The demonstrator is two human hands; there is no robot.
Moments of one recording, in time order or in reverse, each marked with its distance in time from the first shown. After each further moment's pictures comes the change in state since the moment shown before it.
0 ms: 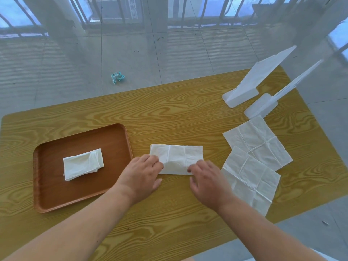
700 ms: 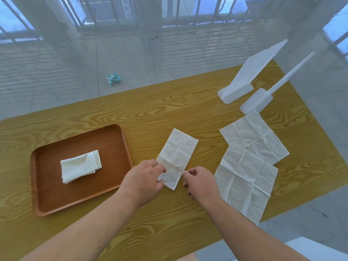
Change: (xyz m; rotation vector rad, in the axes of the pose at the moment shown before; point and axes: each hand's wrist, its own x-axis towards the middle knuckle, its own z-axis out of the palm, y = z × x) left_hand -0.001 0.020 0.001 -0.248 -0.074 -0.172; right_hand 0.002 -0.035 0.017 0.748 -0.040 0.810
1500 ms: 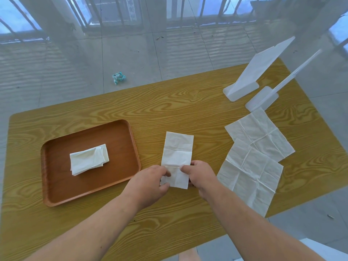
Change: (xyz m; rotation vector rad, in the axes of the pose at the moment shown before) left_hand -0.025 -0.002 0.008 -0.226 -0.072 -0.089; right_hand 0.007 -0.020 0.014 0.357 -0.176 0.179
